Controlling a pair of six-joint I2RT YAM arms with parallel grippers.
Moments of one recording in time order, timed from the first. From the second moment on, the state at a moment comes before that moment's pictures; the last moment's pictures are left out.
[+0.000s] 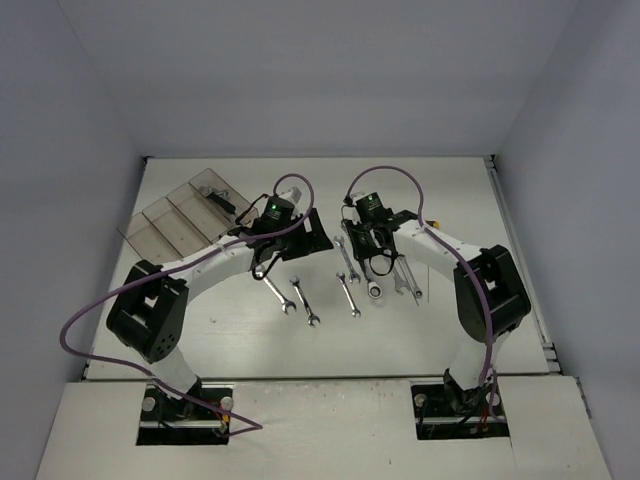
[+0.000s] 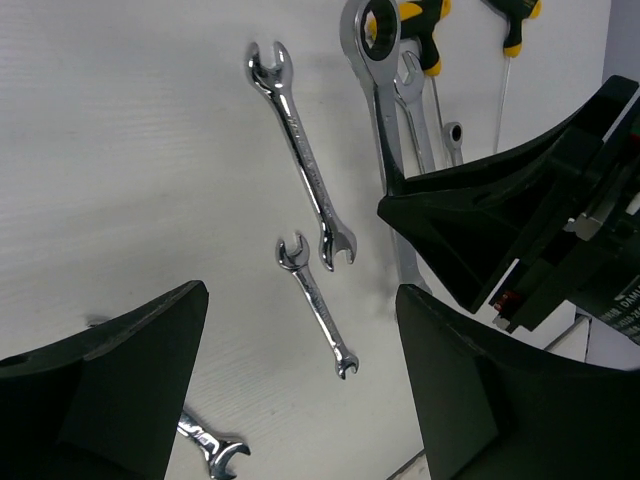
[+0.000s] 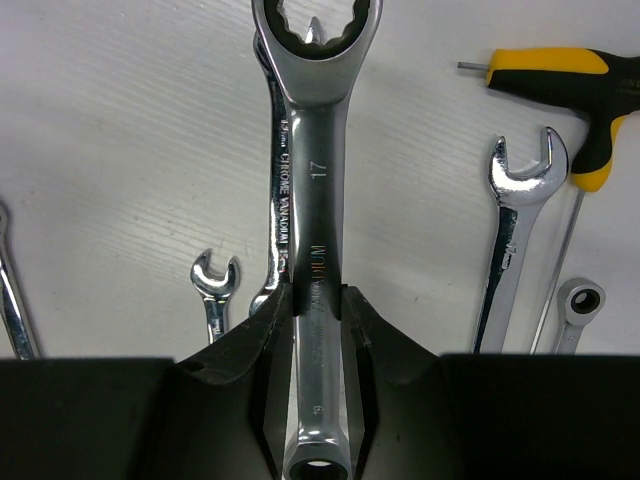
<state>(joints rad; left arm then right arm) -0.57 1.66 1.12 -0.15 0.20 -0.77 0.52 1.76 1.19 -0.44 0.01 0.15</state>
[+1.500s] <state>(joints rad) -0.68 1.85 1.21 0.13 0.13 -0.93 0.52 1.56 1.06 -0.32 -0.20 0.26</state>
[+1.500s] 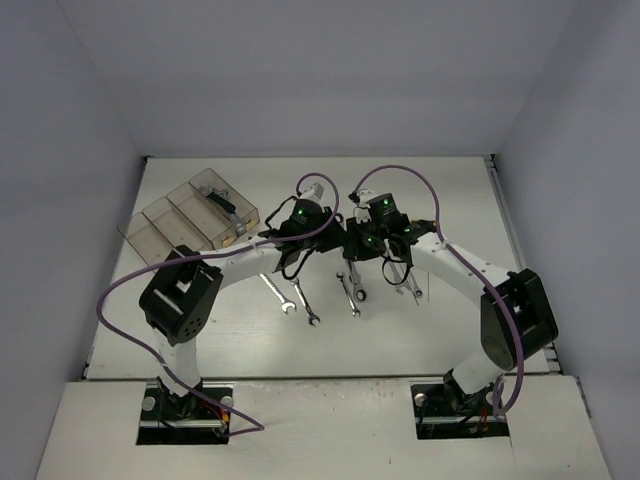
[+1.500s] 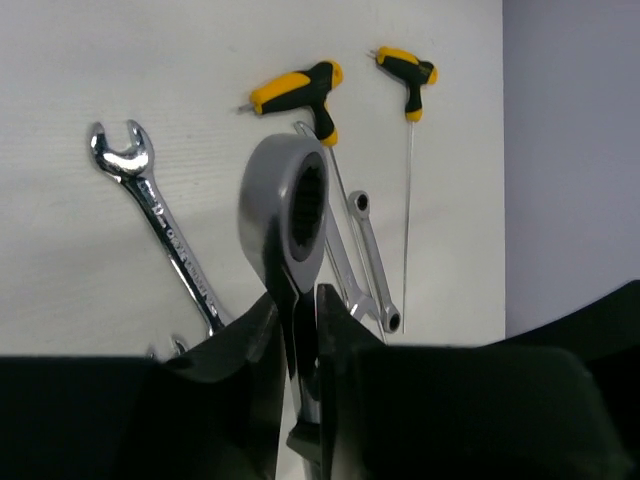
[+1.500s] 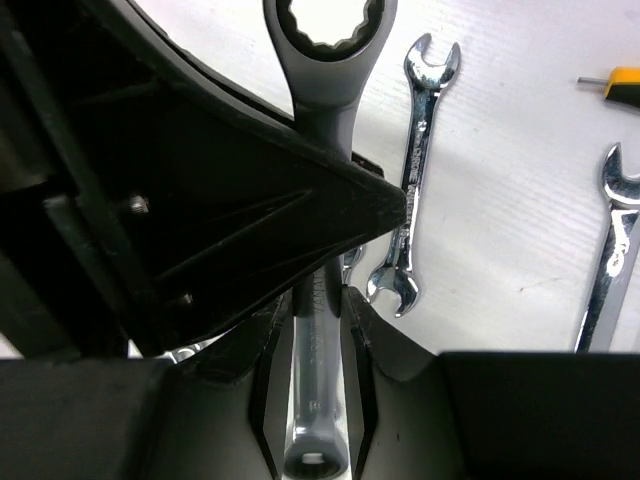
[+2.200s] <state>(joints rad) -0.31 1.60 1.20 -0.27 0.13 -0.86 0.52 1.35 1.05 -0.29 -0.21 0.28</state>
